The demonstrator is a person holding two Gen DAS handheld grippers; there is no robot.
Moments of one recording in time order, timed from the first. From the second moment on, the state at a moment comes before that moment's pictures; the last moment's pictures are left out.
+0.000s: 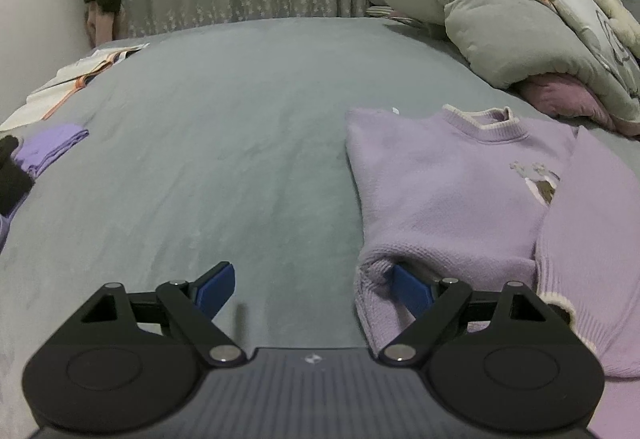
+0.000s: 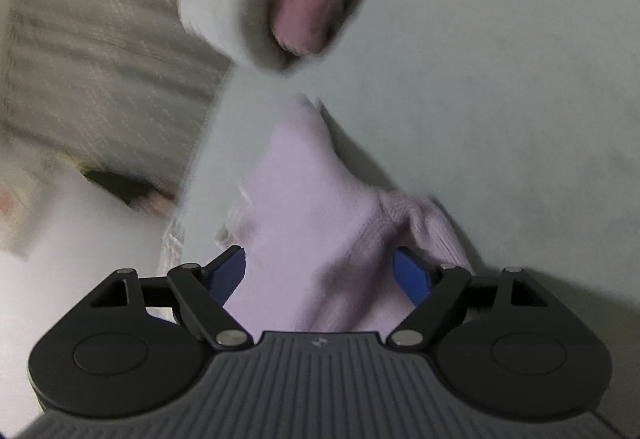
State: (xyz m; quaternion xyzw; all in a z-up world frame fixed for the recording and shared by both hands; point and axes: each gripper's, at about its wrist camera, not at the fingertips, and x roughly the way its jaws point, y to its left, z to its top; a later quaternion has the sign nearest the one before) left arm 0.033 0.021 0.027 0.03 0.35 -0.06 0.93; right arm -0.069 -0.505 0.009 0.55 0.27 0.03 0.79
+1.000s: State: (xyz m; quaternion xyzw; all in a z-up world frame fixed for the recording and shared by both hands) left arm -0.013 -0.029 0.052 0.02 0.30 -0.20 0.93; right arm -0.042 -0.460 0.036 0.43 0.28 0.05 0.86
